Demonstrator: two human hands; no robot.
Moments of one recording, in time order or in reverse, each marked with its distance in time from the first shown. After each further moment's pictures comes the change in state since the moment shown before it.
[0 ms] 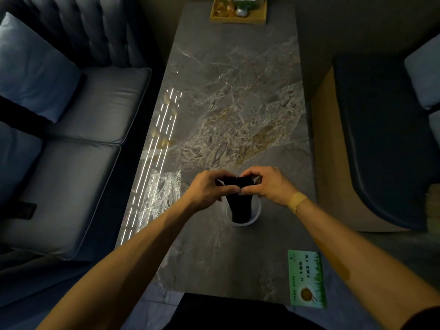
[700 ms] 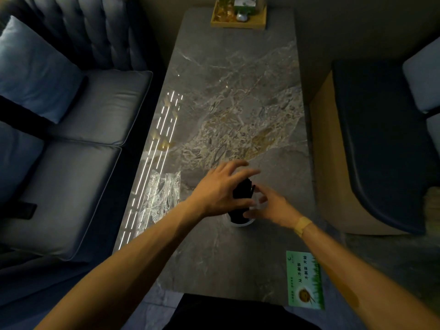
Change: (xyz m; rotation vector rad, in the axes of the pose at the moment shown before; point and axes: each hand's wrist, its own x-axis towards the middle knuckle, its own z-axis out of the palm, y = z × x) left_hand -0.005 0.028 0.014 0.641 -0.007 0.410; right_hand -0.028 0.047 0.028 -0.045 -0.044 0.121
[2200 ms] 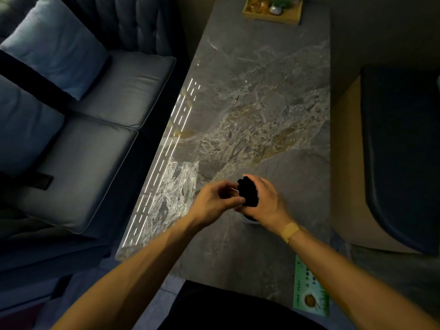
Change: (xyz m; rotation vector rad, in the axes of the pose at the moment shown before) left_hand -0.063 -0.010 0.015 -0.970 0.214 -0.579; right_hand 0.001 -0.061 0.039 -0.182 0.197 -0.200
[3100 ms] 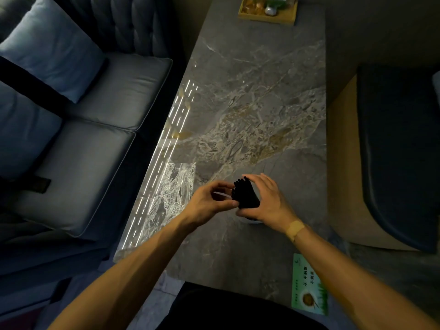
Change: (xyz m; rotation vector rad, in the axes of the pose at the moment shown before) left_hand -0.001 -0.004 -0.008 -0.033 -0.030 -0.092; right_hand 0.000 0.012 -0.013 -0.008 -0.084 -0.022
